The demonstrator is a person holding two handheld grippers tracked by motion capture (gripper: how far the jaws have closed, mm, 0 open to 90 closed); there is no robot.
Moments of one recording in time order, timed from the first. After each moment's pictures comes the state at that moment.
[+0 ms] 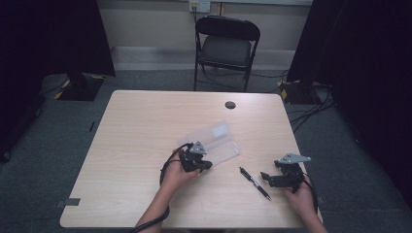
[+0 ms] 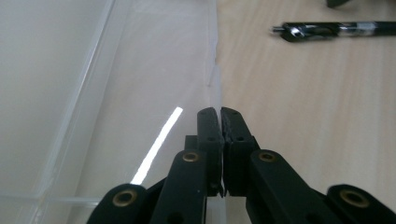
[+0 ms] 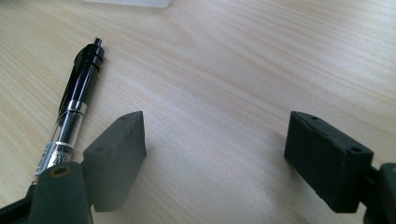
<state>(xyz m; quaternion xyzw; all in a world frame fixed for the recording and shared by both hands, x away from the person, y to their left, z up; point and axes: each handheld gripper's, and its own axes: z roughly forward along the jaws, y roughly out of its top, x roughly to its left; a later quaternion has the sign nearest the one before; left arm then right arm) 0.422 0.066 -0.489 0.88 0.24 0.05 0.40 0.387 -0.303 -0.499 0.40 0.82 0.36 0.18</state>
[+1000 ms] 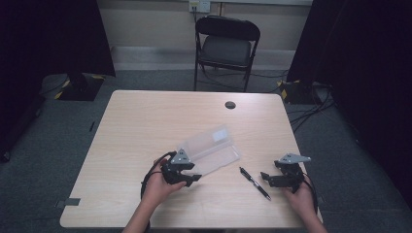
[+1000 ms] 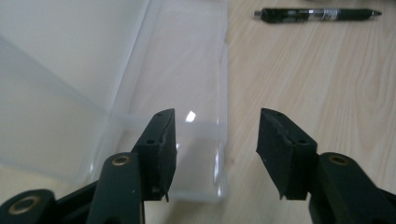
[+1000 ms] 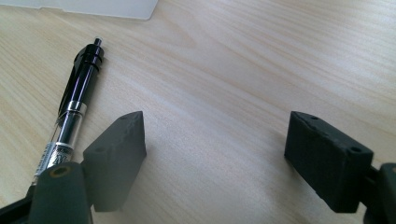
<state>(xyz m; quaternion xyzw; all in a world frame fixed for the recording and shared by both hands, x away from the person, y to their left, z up) 0.378 0.111 -0.476 0.87 0.26 0.09 0.41 0.387 -0.302 -0.499 0.40 0.82 0.36 0.18</state>
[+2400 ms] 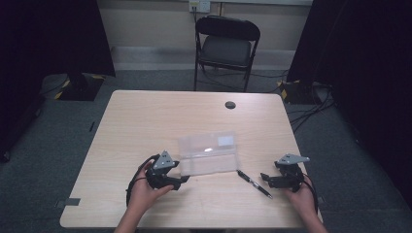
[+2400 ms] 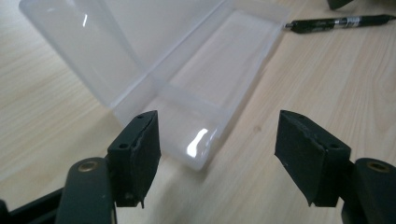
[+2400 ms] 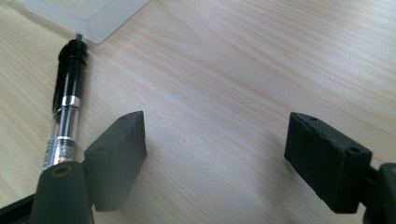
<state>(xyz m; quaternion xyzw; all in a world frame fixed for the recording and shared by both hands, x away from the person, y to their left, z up) 0.362 0.153 -0.473 0.85 0.29 0.14 0.42 0.383 -0.297 -0.494 0.39 0.83 0.35 0.19</state>
